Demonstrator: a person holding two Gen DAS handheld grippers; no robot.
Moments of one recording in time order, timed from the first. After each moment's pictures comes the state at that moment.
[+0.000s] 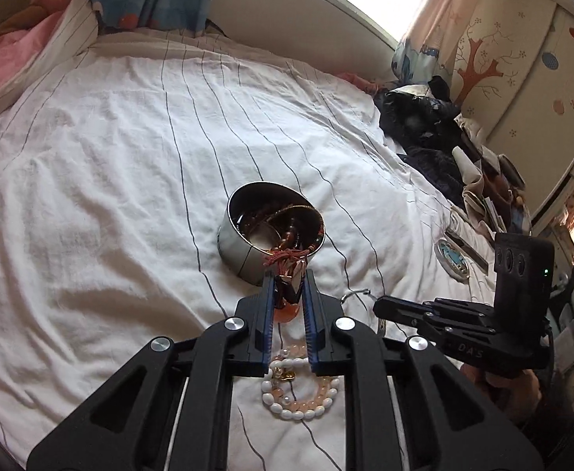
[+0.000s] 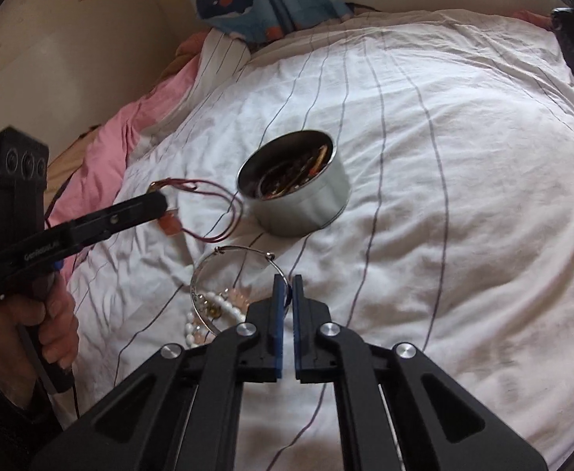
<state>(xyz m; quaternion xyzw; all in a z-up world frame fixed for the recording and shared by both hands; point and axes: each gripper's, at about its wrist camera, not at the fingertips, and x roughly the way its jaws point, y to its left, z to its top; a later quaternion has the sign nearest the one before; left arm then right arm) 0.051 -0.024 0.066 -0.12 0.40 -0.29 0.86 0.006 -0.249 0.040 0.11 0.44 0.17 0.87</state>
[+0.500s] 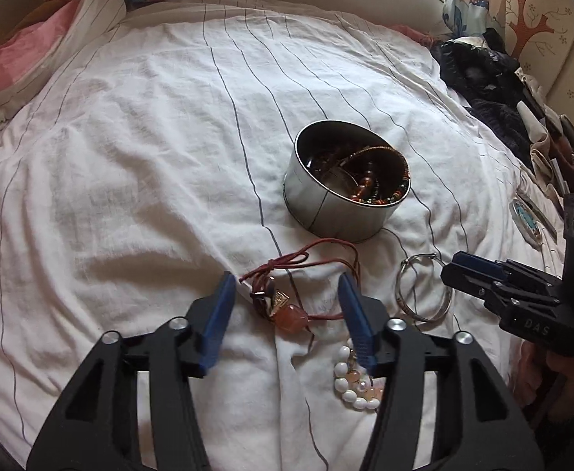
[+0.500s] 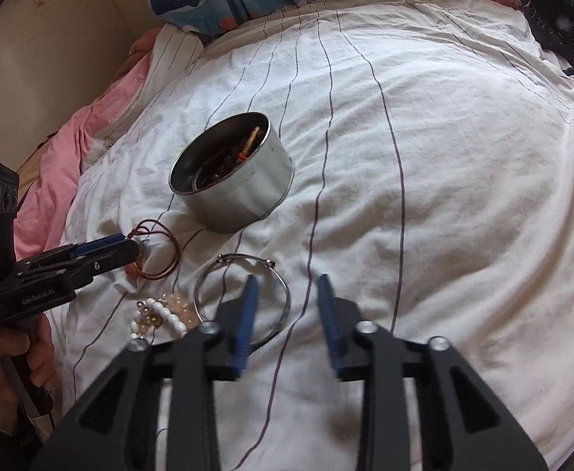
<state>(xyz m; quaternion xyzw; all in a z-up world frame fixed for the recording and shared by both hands) 0.065 -0.035 0.030 -0.02 0.47 -0.18 0.86 0.023 -0.260 0.018 0.11 0.47 0.11 0.87</state>
